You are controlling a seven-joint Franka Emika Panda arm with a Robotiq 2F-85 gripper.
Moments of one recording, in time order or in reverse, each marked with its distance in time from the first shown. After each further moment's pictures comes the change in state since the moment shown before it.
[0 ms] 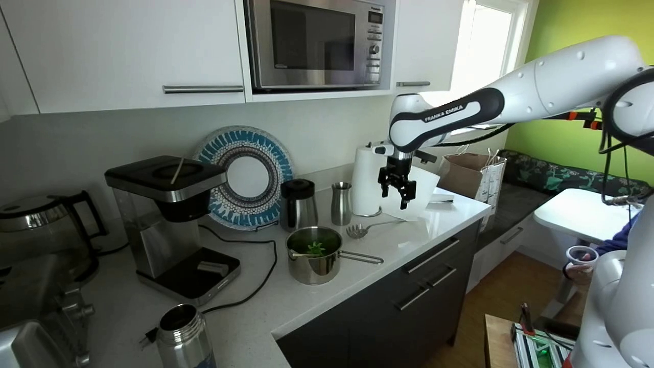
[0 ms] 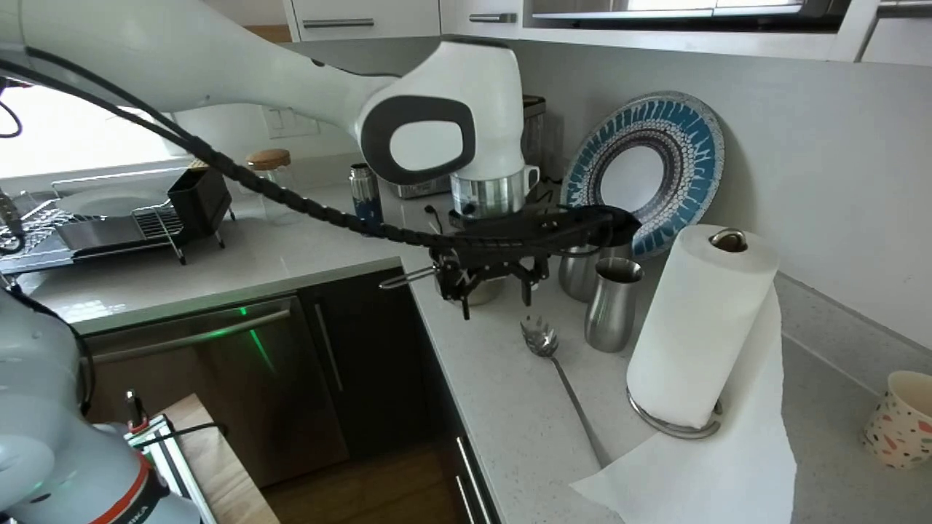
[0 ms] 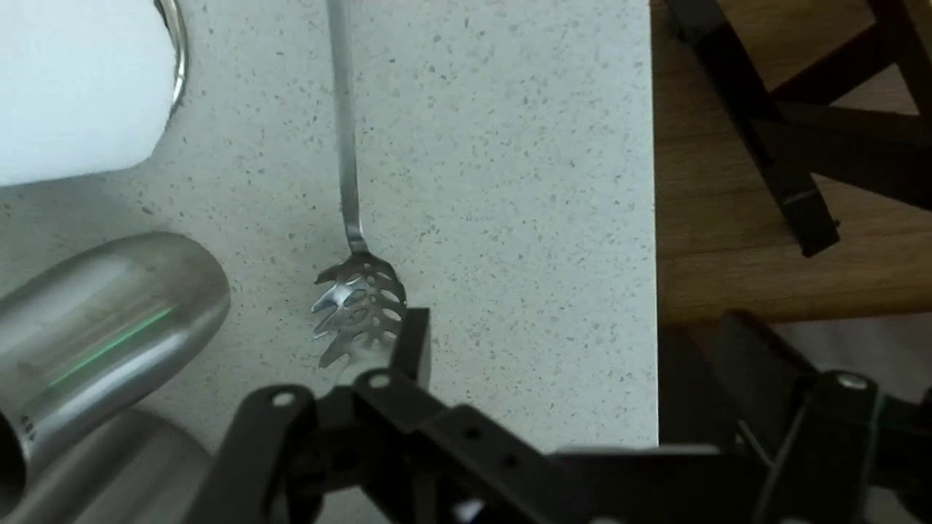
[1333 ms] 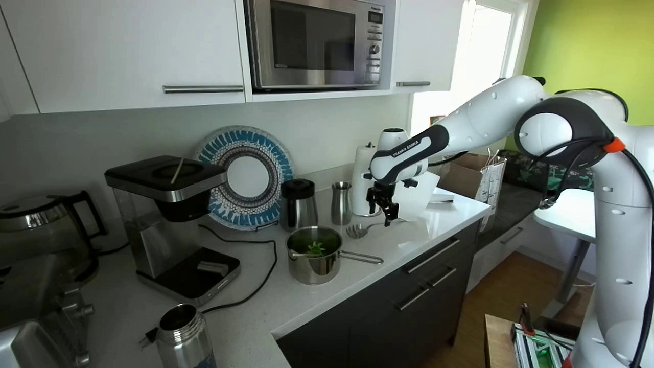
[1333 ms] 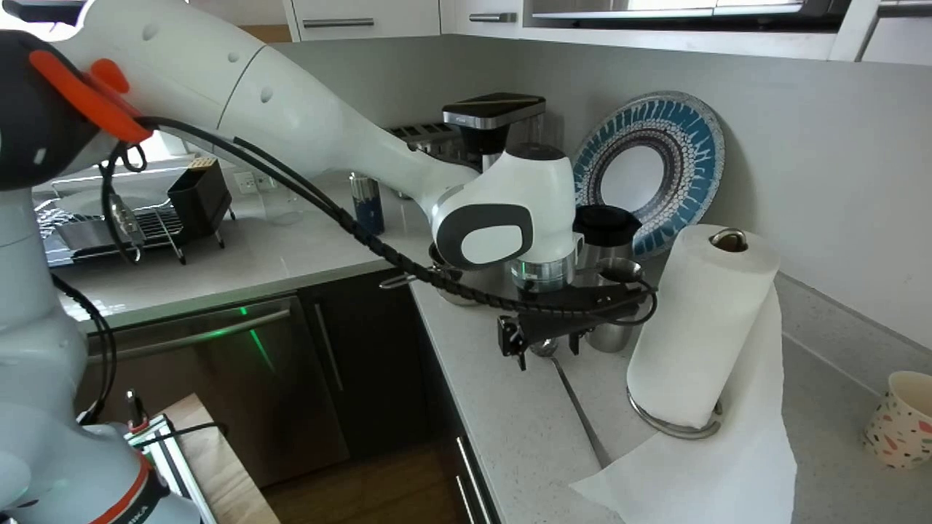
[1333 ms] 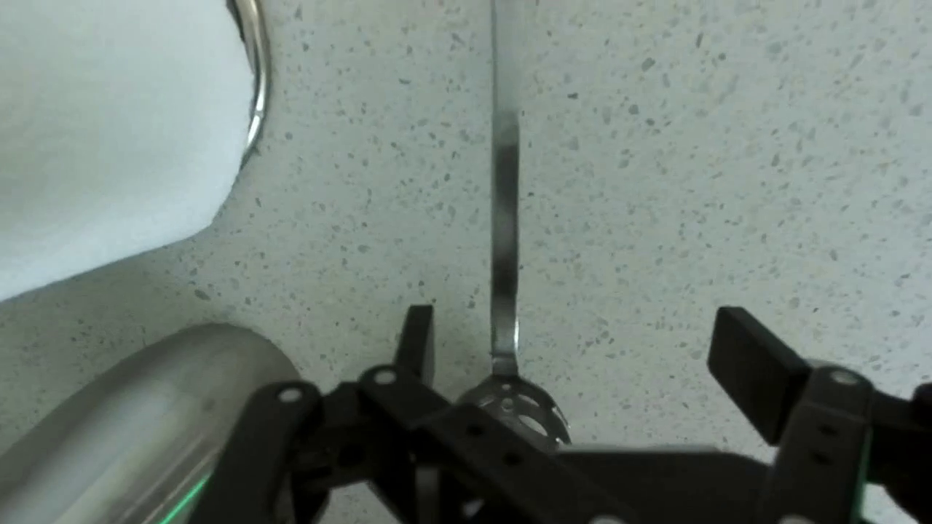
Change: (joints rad) arm -0.142 0.312 0.089 0.097 0.102 0.262 -0.099
